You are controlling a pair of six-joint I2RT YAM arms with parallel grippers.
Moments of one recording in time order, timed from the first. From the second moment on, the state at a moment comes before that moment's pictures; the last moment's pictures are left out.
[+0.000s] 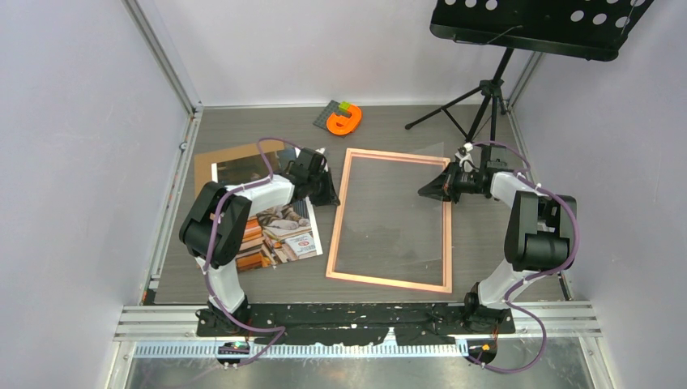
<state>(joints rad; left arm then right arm) -0.52 1.83 1.08 -0.15 0.22 -0.63 -0.14 1.67 0.93 -0.32 -0.99 0.52</state>
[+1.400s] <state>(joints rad) -0.52 1.83 1.08 -0.15 0.22 -0.62 -0.14 1.67 0.97 -0.39 -1.01 0.43</state>
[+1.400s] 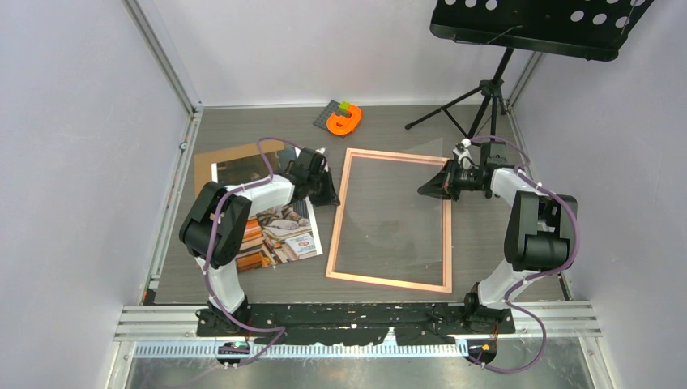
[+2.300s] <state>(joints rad) -0.52 1.83 1.08 -0.15 0.21 -0.62 -0.11 1.67 1.01 -0.45 -1.00 0.34</state>
